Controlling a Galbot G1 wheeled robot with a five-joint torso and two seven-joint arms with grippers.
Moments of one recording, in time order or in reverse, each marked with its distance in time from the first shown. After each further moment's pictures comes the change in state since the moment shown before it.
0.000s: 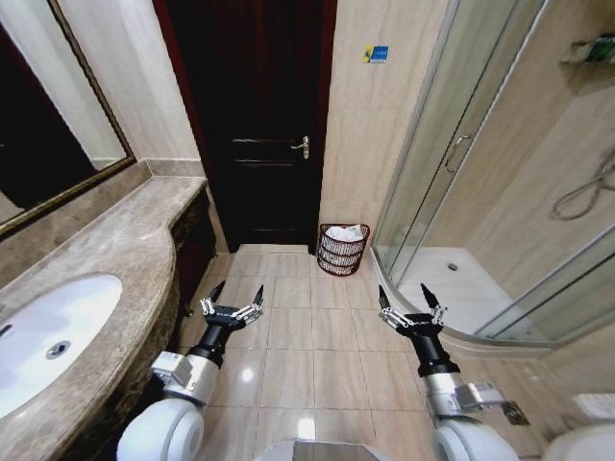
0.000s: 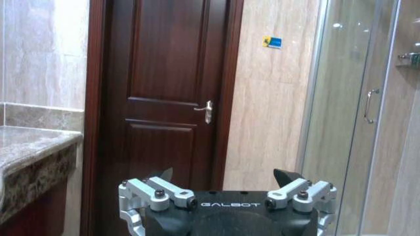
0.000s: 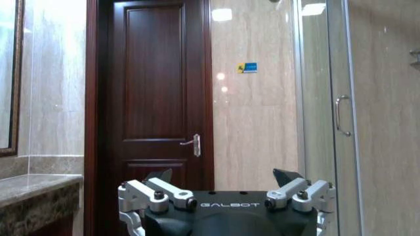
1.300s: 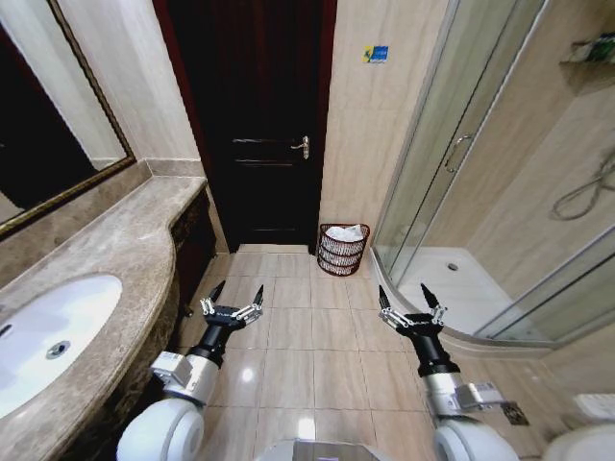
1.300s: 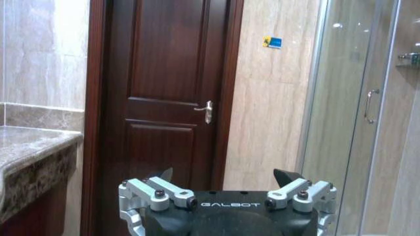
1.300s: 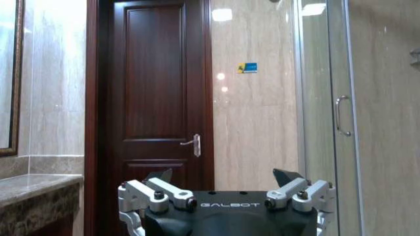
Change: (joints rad) left arm 0.000 0.000 0.000 0.000 0.000 0.000 0.000; right arm 0.000 0.000 0.000 0.000 0.000 0.000 0.000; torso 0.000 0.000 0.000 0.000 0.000
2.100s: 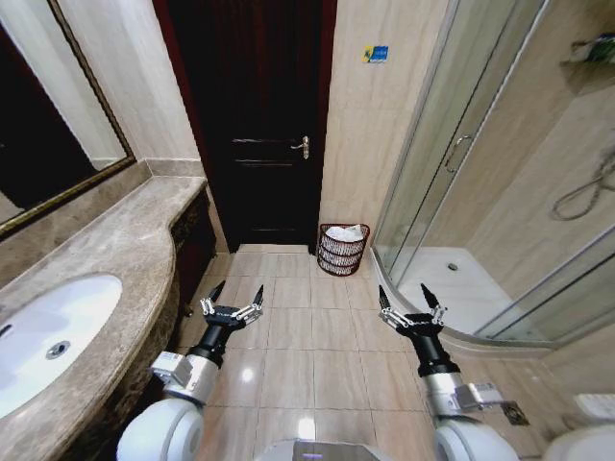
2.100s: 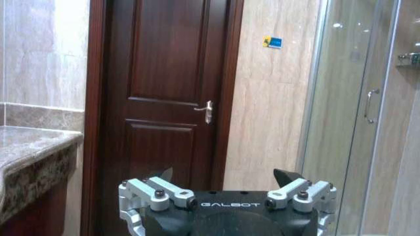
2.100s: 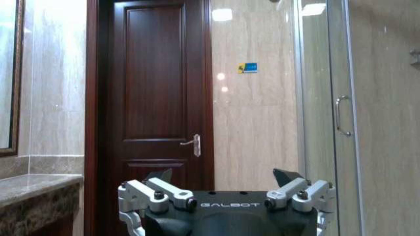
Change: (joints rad) left arm 0.000 0.000 0.000 0.000 0.000 0.000 0.000; right arm 0.000 0.000 0.000 0.000 0.000 0.000 0.000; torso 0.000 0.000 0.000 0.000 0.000
